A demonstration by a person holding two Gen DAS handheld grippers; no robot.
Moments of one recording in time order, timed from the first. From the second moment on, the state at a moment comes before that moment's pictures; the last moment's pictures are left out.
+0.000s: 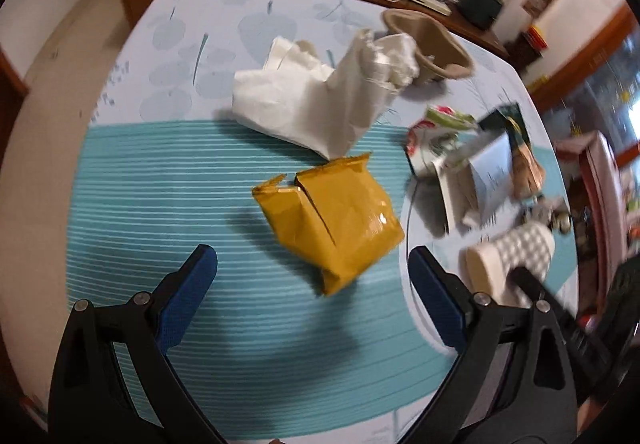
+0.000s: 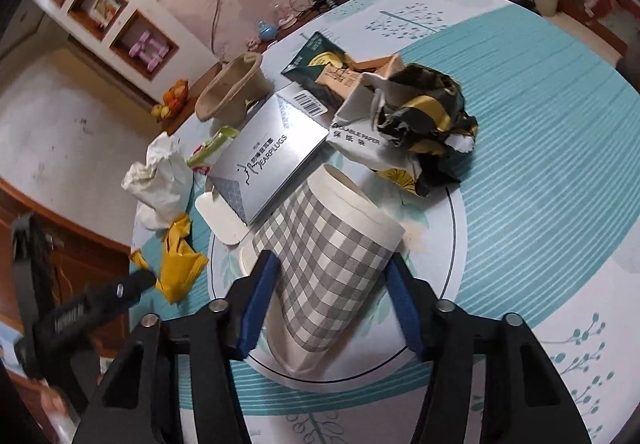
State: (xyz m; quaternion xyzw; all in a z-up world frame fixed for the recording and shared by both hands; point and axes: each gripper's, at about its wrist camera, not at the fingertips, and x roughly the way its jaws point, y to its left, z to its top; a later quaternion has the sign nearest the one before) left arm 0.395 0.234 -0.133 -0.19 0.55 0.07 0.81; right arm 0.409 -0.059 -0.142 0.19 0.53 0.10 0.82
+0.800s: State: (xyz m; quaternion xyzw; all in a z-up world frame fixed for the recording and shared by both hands) left arm 0.398 0.201 -0.132 -0.20 0.51 0.12 0.83; right arm 0.378 -0.074 -0.128 0.18 0.49 0.17 0.83
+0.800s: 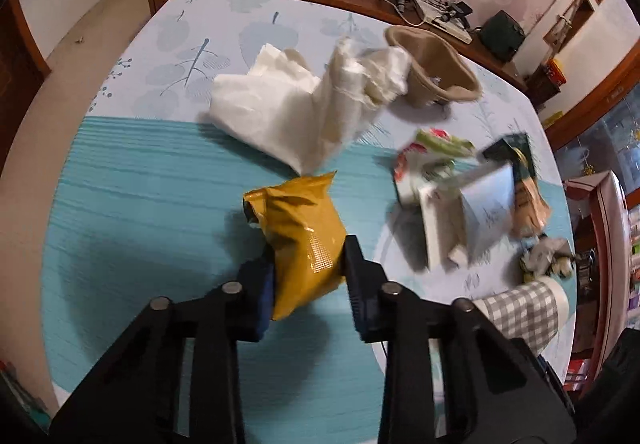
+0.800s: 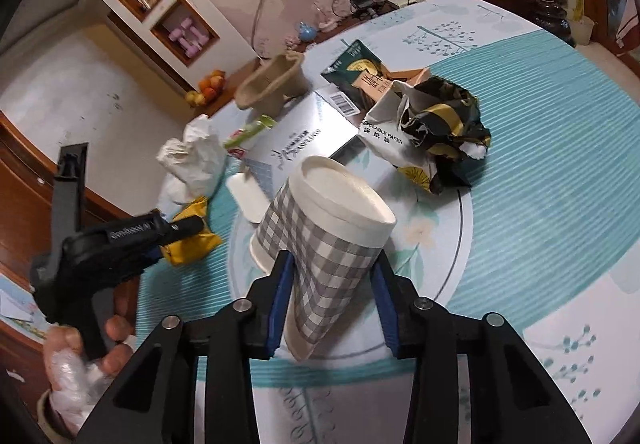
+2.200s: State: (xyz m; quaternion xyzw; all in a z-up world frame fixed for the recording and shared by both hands) left arm 0.017 -0.158 -0.200 0.06 0.56 -0.18 0.81; right arm -0.071 -0.324 -0.184 0.25 0.50 0.06 0.83
